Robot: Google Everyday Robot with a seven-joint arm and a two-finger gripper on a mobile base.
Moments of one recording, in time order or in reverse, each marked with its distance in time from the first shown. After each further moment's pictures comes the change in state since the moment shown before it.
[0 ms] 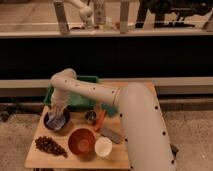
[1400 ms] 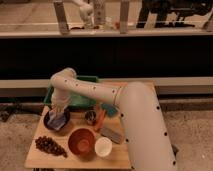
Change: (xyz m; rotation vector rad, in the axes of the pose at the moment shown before) arm 0.000 0.002 -0.003 -0.008 0.006 0.007
